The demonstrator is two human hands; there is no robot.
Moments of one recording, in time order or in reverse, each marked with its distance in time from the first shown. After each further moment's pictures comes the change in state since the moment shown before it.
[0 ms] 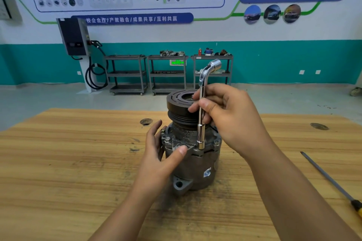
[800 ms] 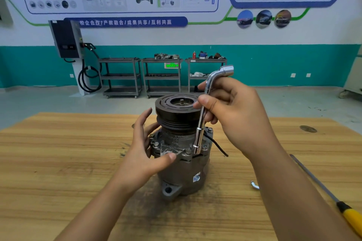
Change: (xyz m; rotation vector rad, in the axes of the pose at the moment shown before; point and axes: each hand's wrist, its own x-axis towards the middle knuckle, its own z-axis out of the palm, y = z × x) left_hand 0.015 0.020 -0.012 0.149 -0.136 0.017; right_hand 0.000 -0.003 -0.023 0.084 0.089 -0.024
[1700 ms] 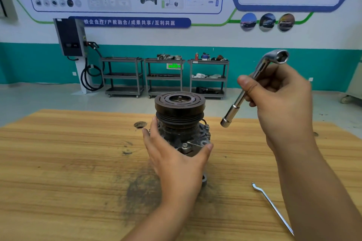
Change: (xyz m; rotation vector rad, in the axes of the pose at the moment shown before) left_hand -0.011 0.018 0.086 0.194 0.560 -0.026; right_hand 0.003 -0.003 -0.031 -0.132 0.440 -0.108
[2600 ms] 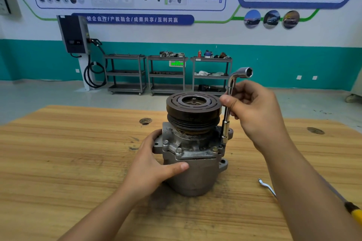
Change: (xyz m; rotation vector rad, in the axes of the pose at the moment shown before) left_hand 0.040 -0.055 -0.071 0.065 -0.470 -0.036; right_hand -0.012 0.025 0.026 -0.012 -0.275 0.097
